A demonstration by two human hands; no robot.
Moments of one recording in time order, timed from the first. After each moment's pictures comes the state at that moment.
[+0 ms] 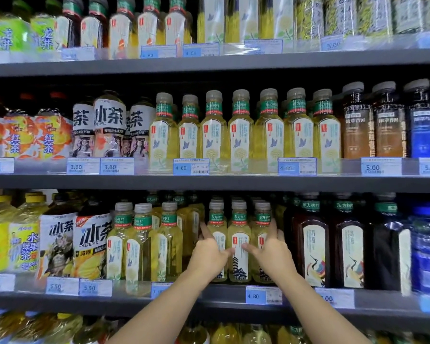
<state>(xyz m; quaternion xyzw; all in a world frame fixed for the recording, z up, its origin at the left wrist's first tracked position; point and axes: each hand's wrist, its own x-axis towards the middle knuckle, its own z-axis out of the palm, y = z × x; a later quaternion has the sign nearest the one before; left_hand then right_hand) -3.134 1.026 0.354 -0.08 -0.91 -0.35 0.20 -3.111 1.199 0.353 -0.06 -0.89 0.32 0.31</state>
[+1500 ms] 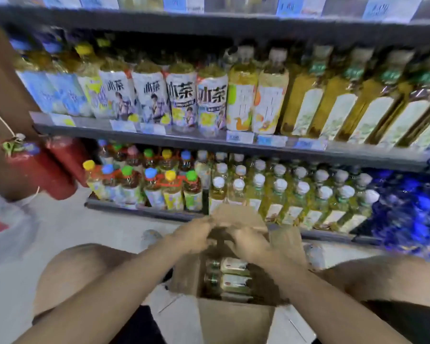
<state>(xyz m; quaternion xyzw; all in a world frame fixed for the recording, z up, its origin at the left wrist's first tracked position) -2.866 0.923 -0.074 -0.23 -0.94 -0.12 -0.22 -2.847 1.116 -0.108 0.19 -0.96 0.14 -0.13</state>
